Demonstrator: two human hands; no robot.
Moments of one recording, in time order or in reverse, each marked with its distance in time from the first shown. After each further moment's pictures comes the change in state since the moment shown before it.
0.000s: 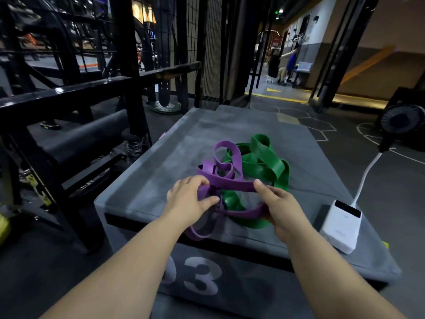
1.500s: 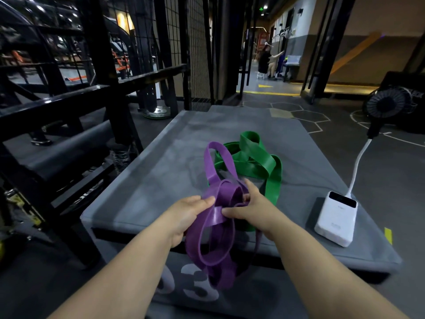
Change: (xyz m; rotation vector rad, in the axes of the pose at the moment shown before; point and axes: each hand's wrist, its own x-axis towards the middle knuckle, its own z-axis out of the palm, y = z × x) left_hand -0.005 0.016 0.014 -0.927 -0.445 -0.404; right_hand 0.014 0.012 -0.001 -0.377 -0.325 -0.037
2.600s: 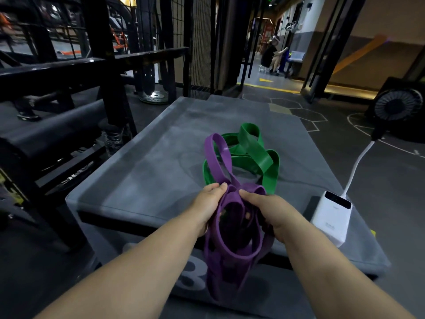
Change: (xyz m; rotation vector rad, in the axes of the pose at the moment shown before) left_hand 0.029 -0.006 0.060 -0.129 0.096 -0.020; right_hand -0.009 0.009 -0.021 0.249 0.083 0.273
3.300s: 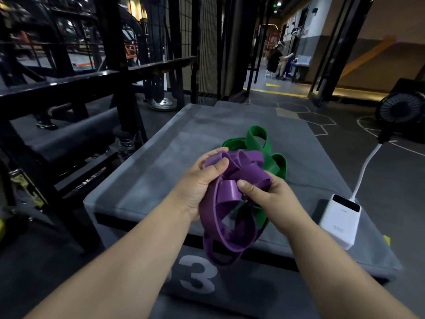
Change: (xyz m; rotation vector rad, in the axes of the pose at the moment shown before) left_hand -0.051 0.055 -0.027 -0.396 -0.243 0.366; right_hand -0.029 -0.025 0.018 0.006 -0.092 -0.638
